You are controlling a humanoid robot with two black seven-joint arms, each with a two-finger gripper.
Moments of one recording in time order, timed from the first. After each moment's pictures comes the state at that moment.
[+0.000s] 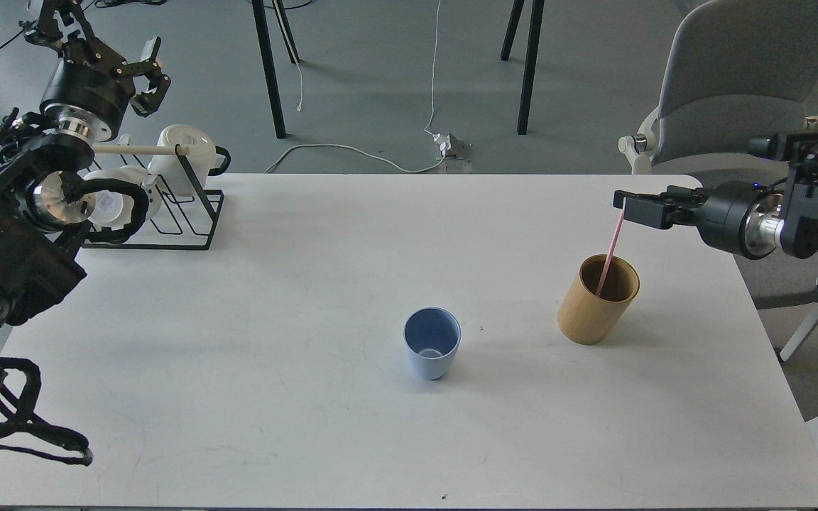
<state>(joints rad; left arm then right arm) -0.99 0.30 -0.61 -0.28 -0.13 -0.49 -0.39 0.79 -0.83 0.46 1.30 -1.58 0.27 0.05</state>
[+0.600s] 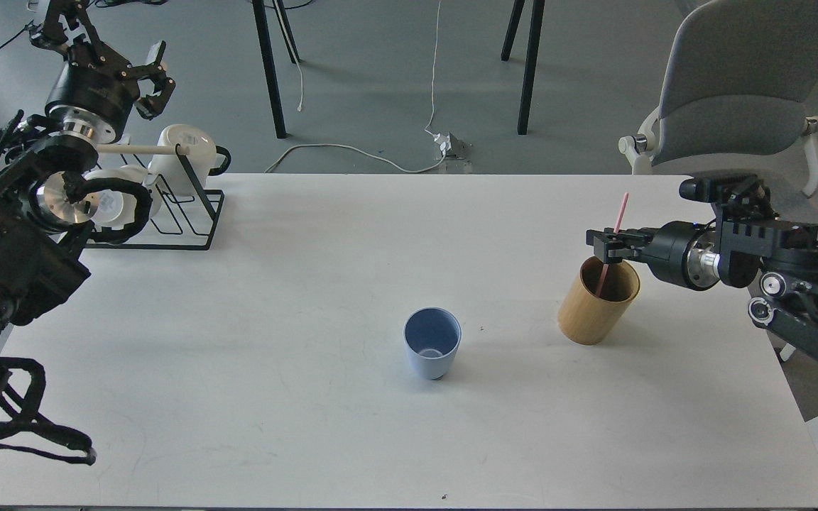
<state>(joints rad) -0.99 0.29 -0.62 -0.28 -0.13 -0.49 -0.38 0.79 -0.68 0.40 1.17 -1.63 0.26 0.05</state>
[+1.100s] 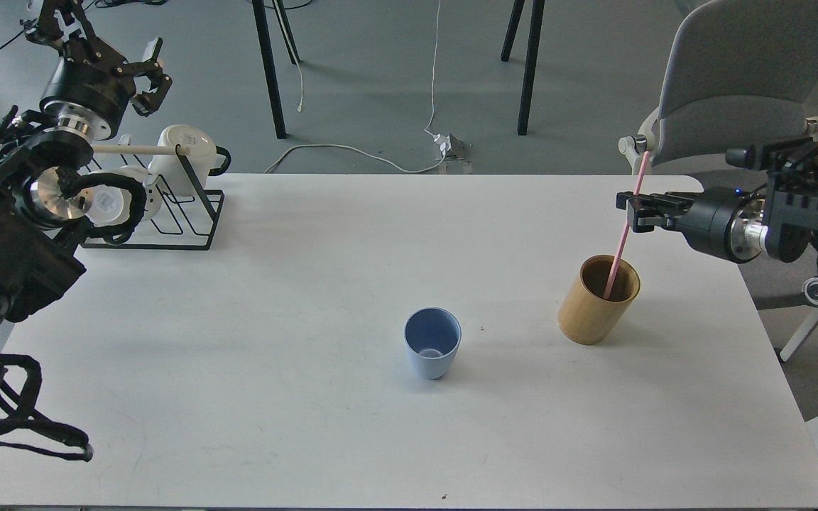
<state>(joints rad) -1.00 0.31 -0.63 -0.28 -0.14 -0.49 -0.36 0.86 -0.87 0.45 1.36 -1.60 0.26 0.05</state>
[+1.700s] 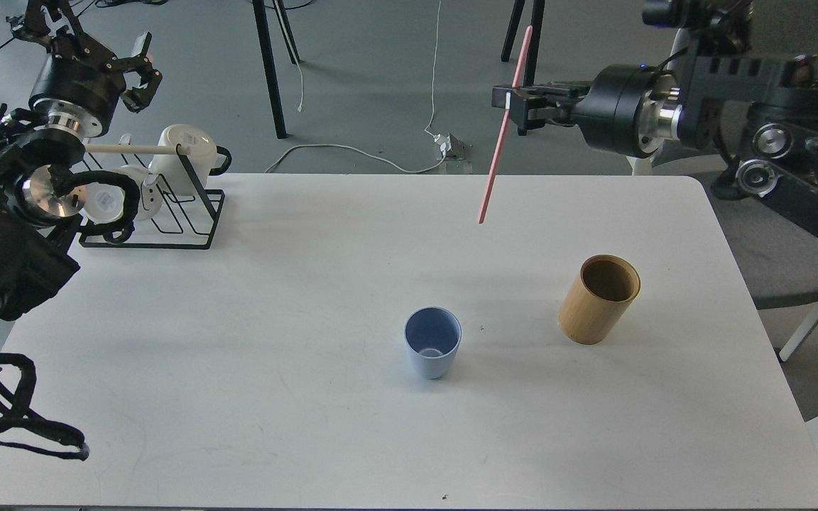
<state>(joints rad) -1.01 0.32 -0.63 -0.27 -0.15 -0.49 -0.37 1.16 -0.57 0.41 1.37 -1.41 0.35 0.01</state>
